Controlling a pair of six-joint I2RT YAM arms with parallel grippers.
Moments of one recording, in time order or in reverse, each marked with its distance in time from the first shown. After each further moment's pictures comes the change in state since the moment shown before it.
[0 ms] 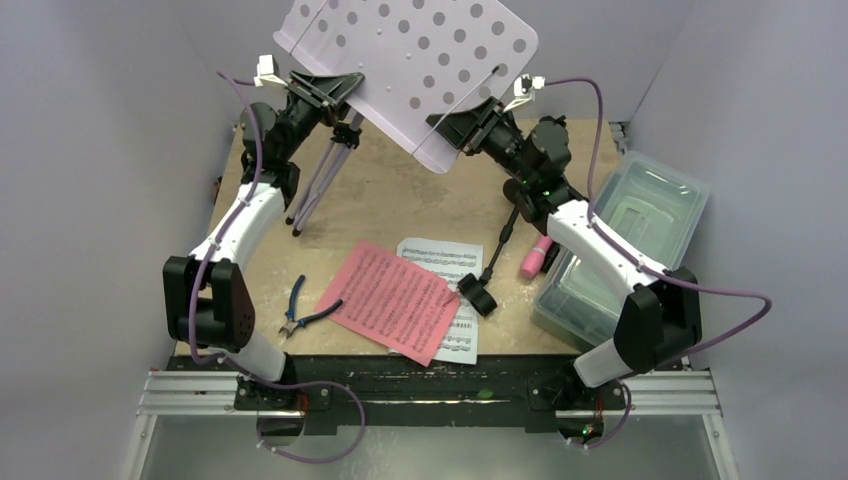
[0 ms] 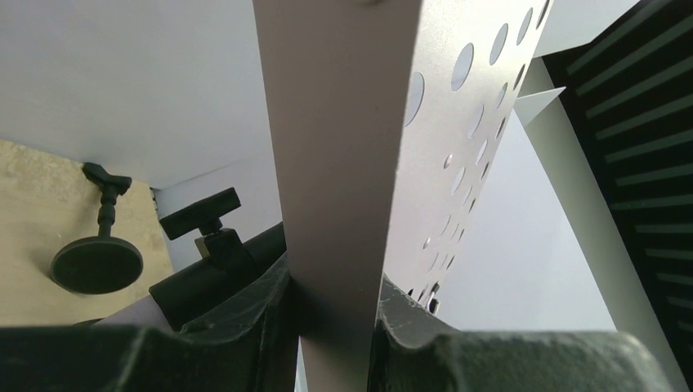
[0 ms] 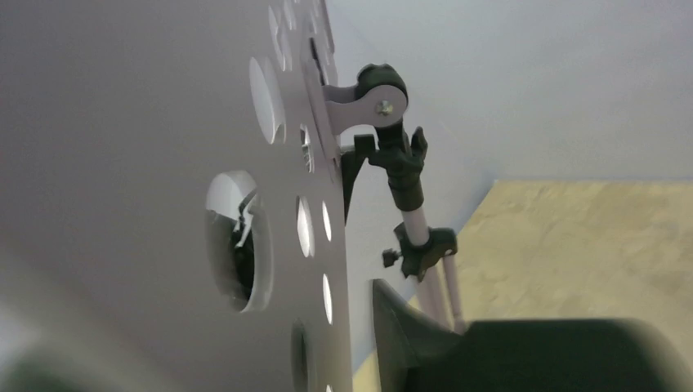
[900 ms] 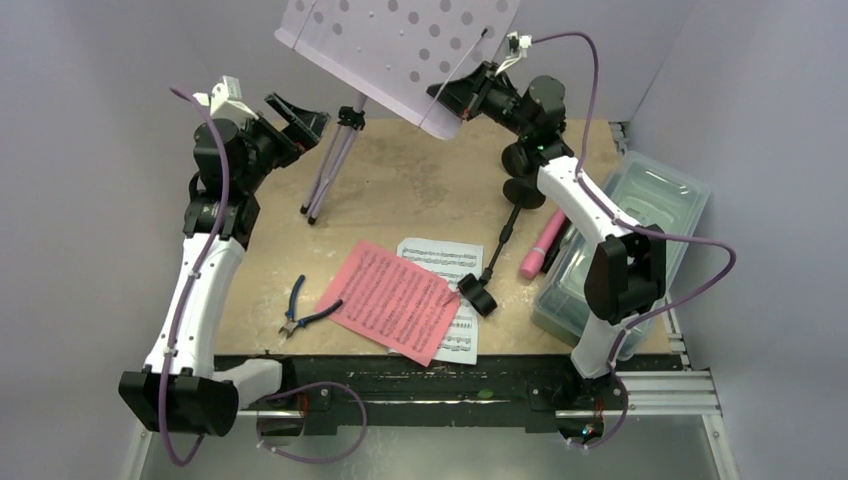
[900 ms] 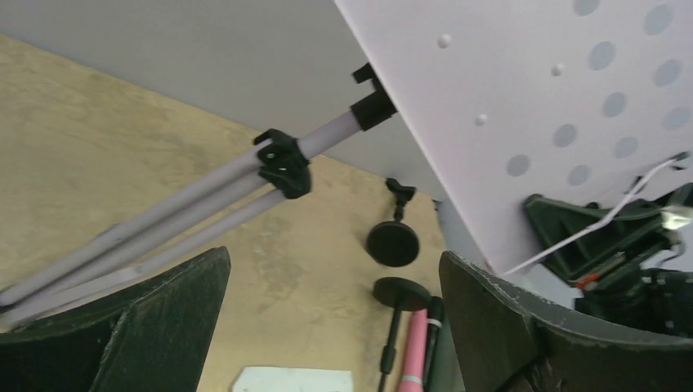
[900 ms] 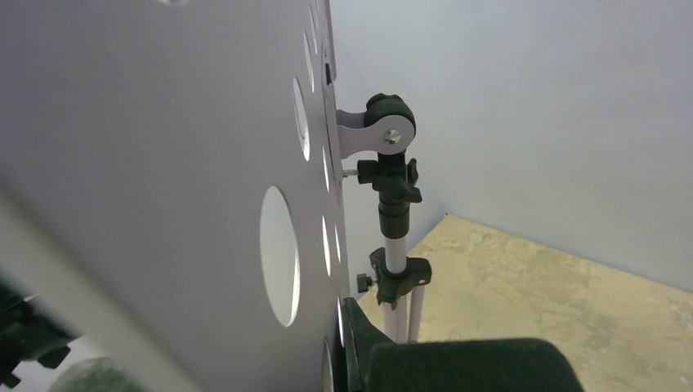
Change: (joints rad) left arm 0.056 -0.396 -0.020 -0.811 -0.244 0.763; right arm -0.091 0.294 0.342 0.002 -0.209 -0.154
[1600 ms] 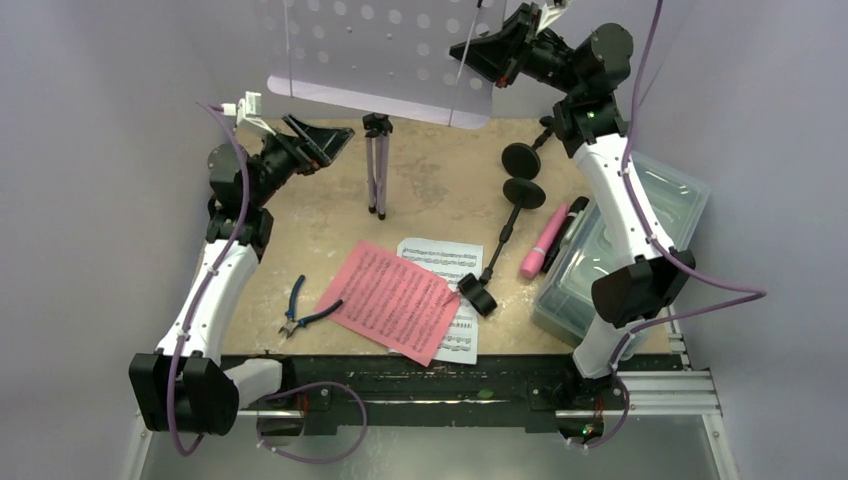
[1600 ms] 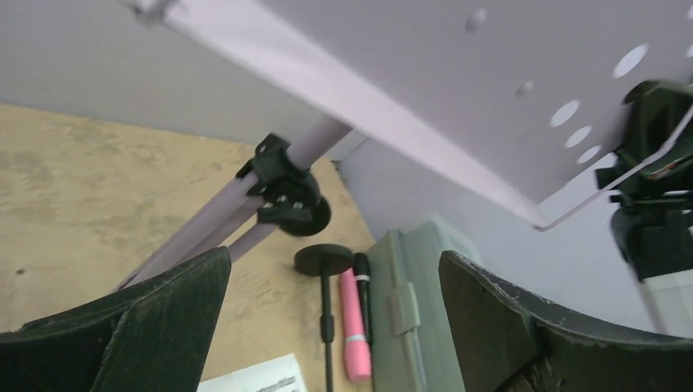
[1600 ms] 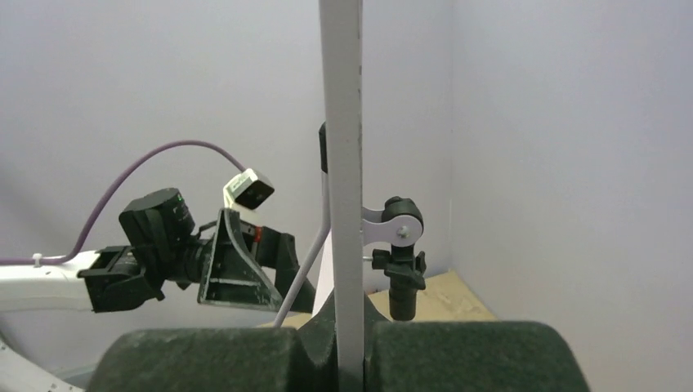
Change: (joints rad) left arm 0.004 -0.017 -0.257 0.397 0.278 -0.035; right arm -0.079 -0.014 0.439 -0.251 -0.331 -0.232
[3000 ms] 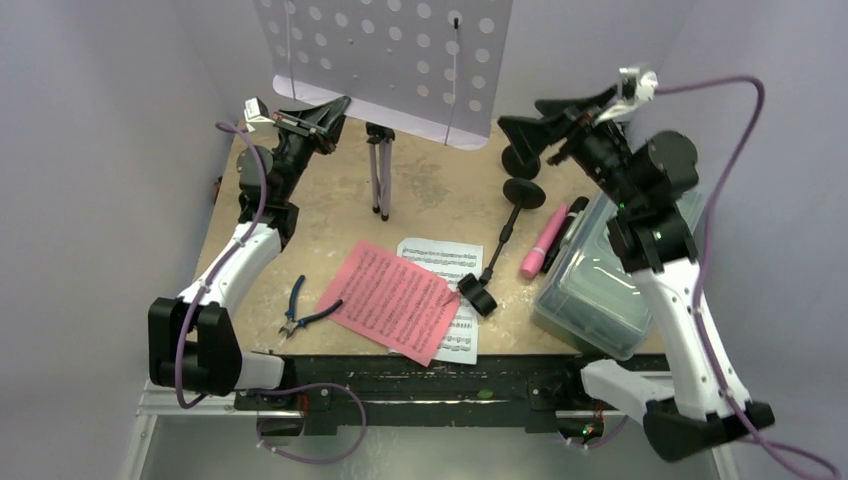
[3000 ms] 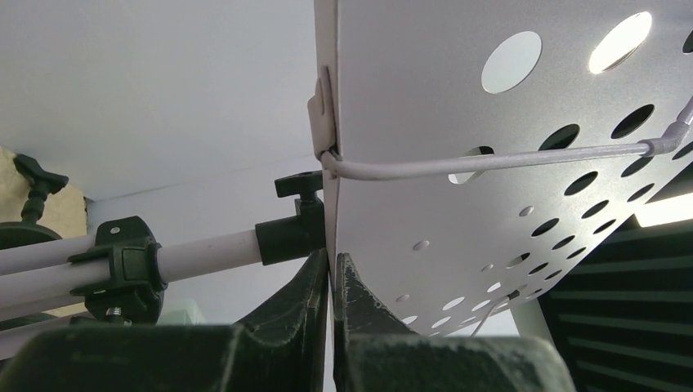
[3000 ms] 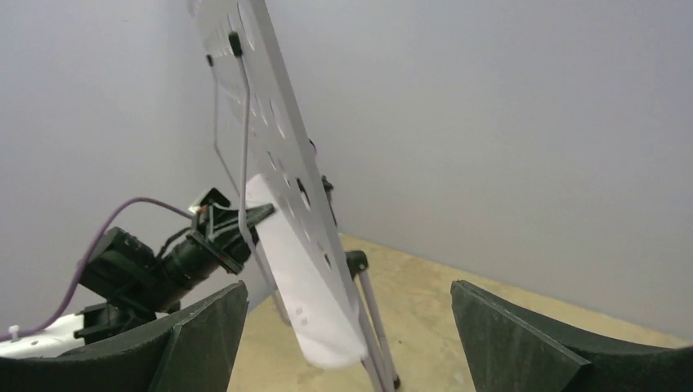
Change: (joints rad) left arm -0.098 0.192 -0.032 0.512 -0.243 -0.890; right arm 0.001 -0.622 -0.557 -0.306 0.481 -0.144
